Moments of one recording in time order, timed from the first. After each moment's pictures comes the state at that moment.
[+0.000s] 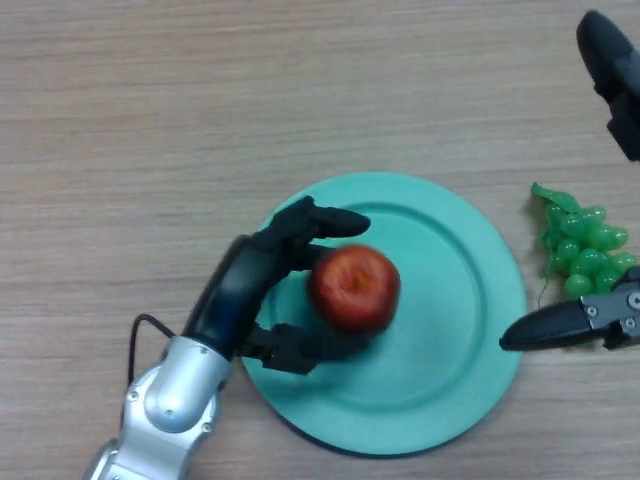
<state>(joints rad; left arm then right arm) -0.16 0.18 -0.31 0.00 0.19 0.03 -0.03 -0.06 -0.53 -0.10 -1.00 0.55 0.55 -0.16</state>
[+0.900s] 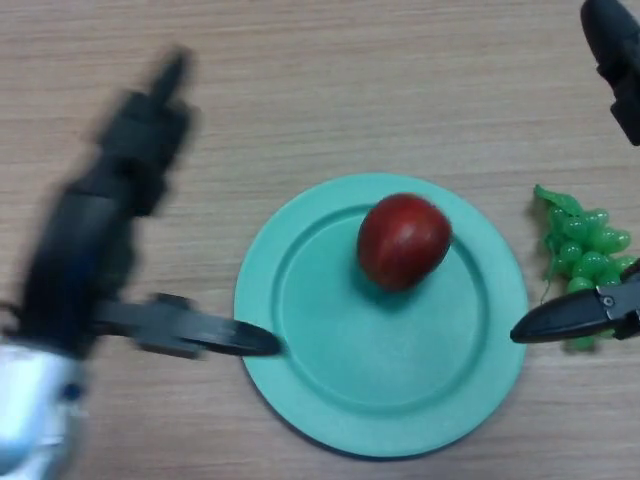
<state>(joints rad) 0.04 0.22 0.16 -0.71 -0.14 0.32 -0.14 -0.12 -0.32 -0.17 -0.98 0.46 0.60 0.00</state>
